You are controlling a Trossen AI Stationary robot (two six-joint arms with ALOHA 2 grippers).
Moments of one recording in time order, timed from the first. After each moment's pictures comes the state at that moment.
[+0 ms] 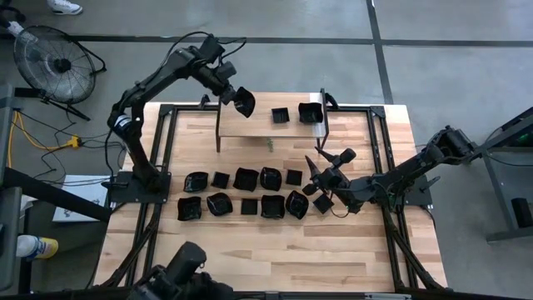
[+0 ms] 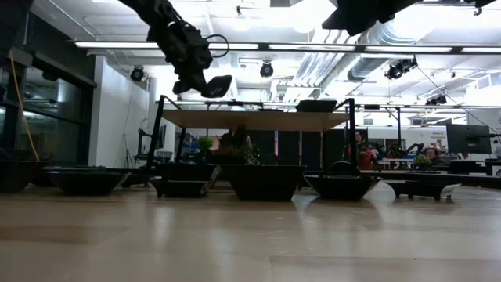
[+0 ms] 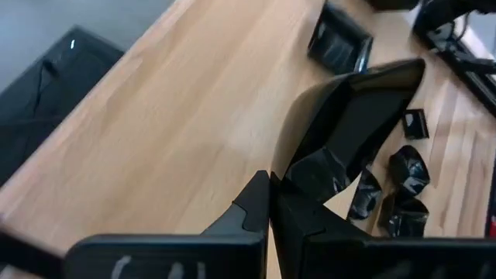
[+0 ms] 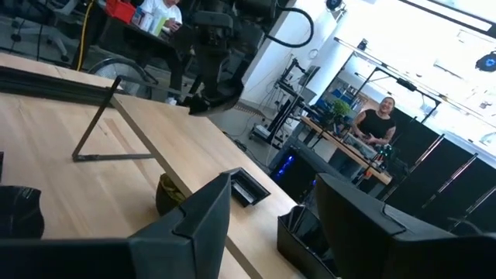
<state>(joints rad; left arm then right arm) 0.91 1.75 1.73 -1.08 0.54 0.15 0.43 1.33 0.64 0.77 1.33 -0.58</state>
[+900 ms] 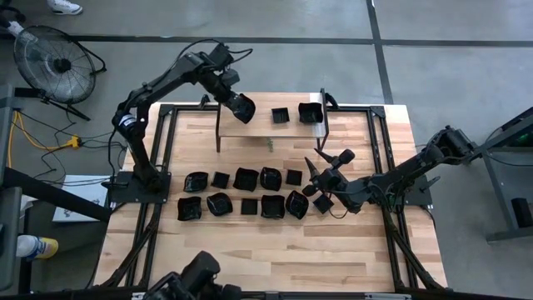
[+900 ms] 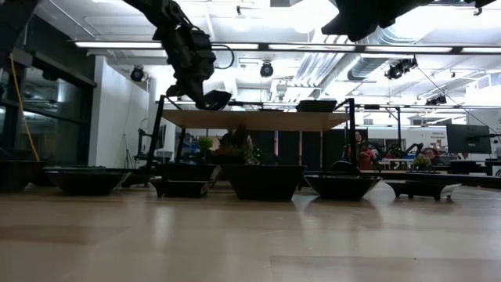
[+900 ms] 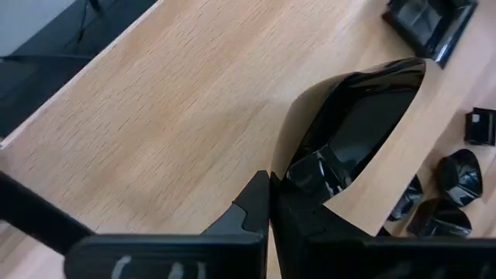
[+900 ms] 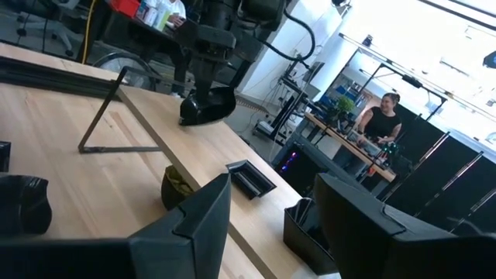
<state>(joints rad) 0.84 1.78 1.73 -1.13 0.34 0.00 0.43 1.33 0.64 0.68 1.32 -0.50</state>
